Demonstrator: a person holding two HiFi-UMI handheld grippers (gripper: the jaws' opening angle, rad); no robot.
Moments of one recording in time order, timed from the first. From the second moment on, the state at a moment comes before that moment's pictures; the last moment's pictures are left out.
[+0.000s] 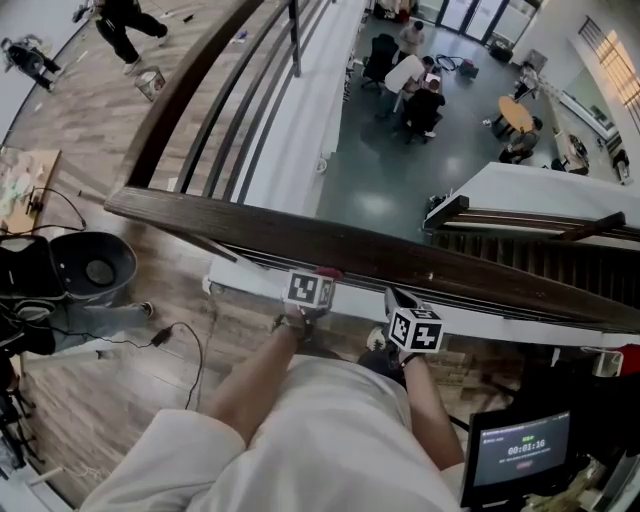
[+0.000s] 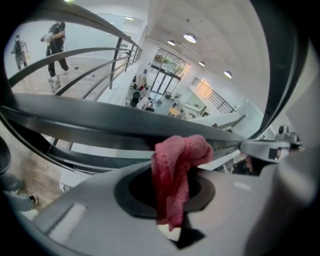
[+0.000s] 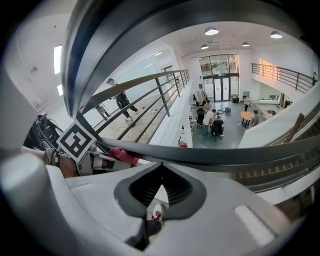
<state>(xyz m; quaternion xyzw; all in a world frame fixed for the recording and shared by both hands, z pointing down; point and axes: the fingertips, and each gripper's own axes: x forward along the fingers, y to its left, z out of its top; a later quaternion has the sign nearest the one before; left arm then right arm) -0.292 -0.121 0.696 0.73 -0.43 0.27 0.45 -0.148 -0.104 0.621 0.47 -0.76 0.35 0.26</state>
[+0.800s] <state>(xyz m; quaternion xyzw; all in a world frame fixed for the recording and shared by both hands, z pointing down) -0.350 -0.120 0.693 0.71 -0.46 0.26 0.46 -0.194 -0.103 0.613 0.47 -0.77 0.36 0.25</state>
